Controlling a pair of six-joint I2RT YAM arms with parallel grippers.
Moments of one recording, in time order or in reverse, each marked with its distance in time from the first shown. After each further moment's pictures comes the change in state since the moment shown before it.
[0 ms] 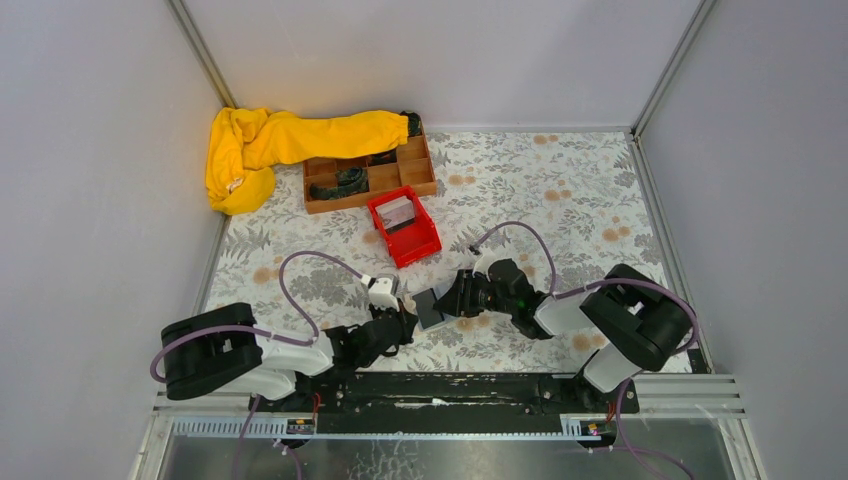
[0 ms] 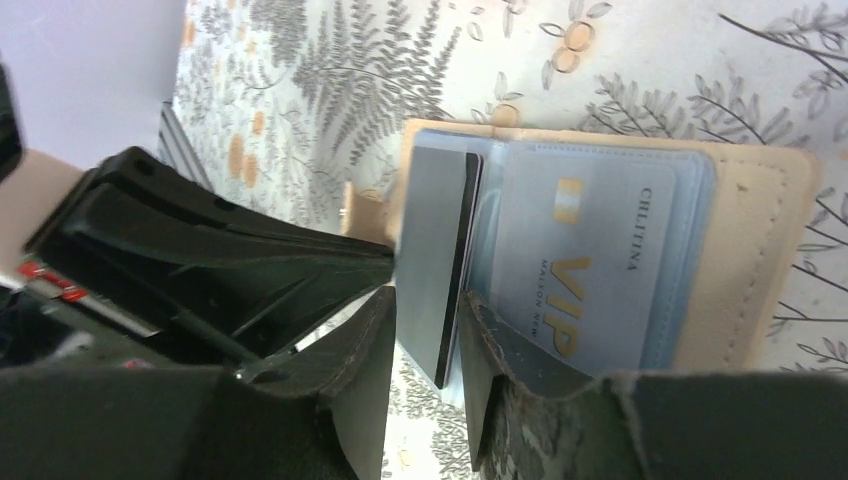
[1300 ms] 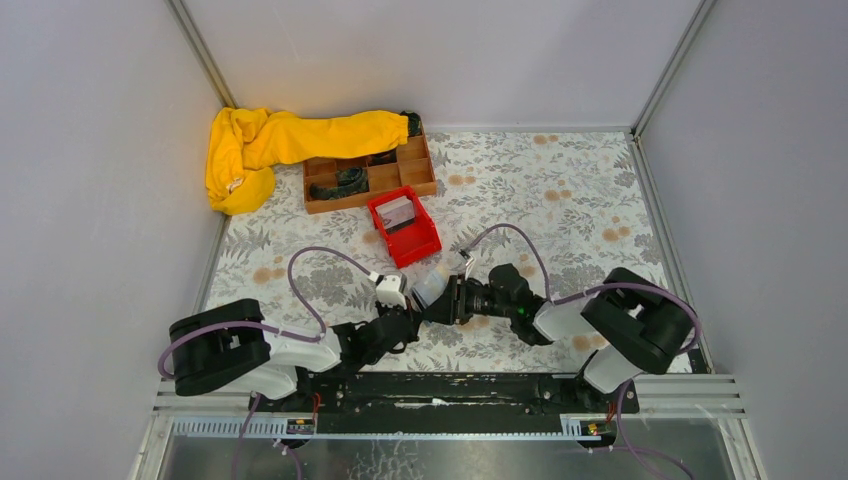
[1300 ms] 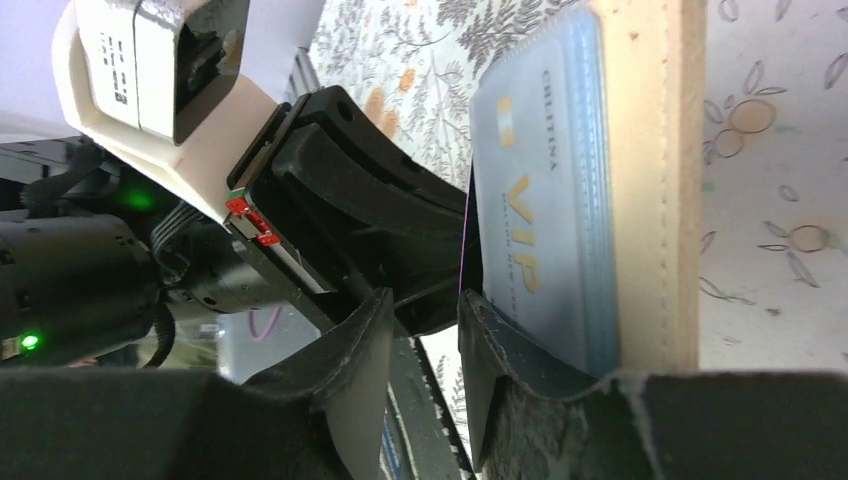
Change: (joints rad) left arm -0.004 0.046 0.058 -0.029 -0.010 0.021; right arm 0.058 0.024 -0.026 0.217 -0.141 0.087
